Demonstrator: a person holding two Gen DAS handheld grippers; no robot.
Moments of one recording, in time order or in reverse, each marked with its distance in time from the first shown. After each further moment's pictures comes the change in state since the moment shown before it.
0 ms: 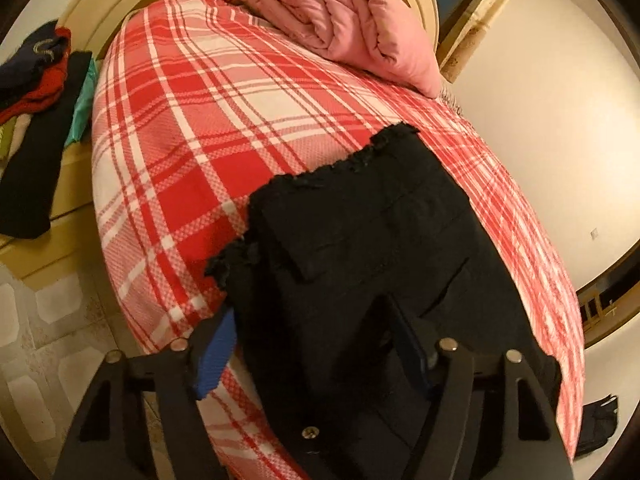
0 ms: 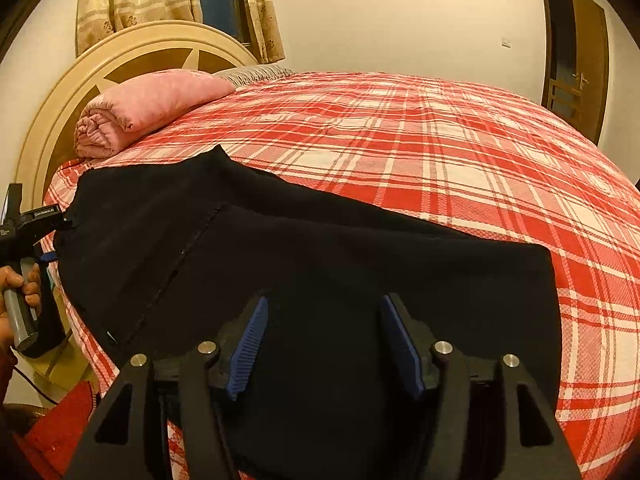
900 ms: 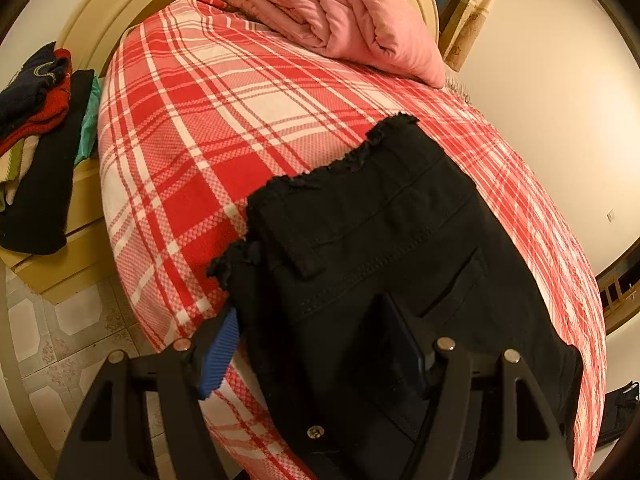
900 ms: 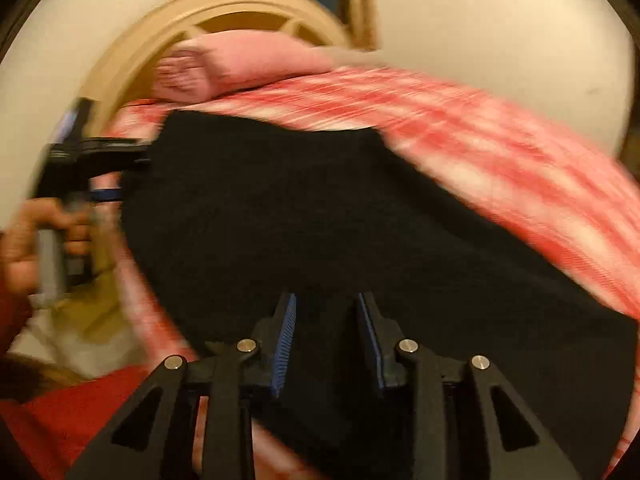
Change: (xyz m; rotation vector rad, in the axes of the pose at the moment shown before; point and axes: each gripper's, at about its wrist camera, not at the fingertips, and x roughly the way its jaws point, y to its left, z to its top) left arm 0.001 -0.007 -0.002 0.048 0.005 0.065; right arm 0.020 0.102 0.003 -0.238 0.064 0.259
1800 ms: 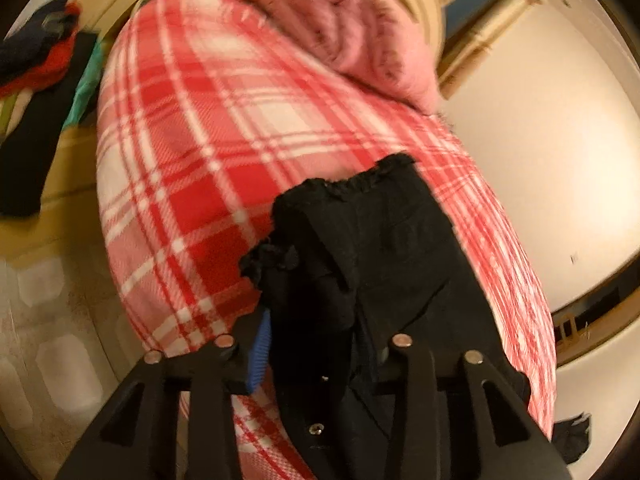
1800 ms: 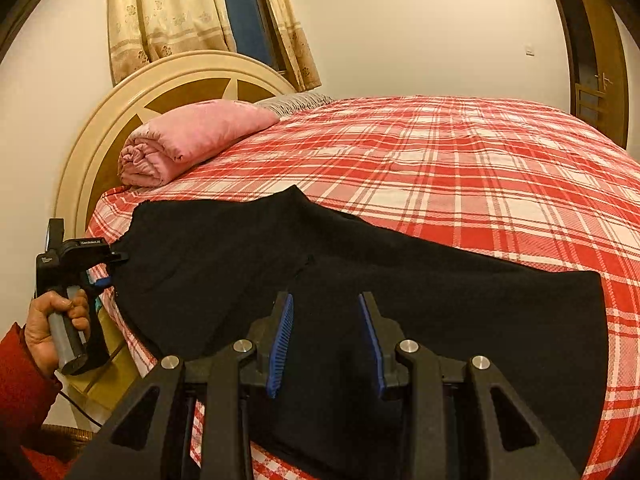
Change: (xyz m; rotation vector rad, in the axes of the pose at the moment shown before) left arm -0.009 0.031 0.006 -0.179 0.010 -0.162; right arm -0.054 -0.051 -0.005 0.246 -0.183 -0.102
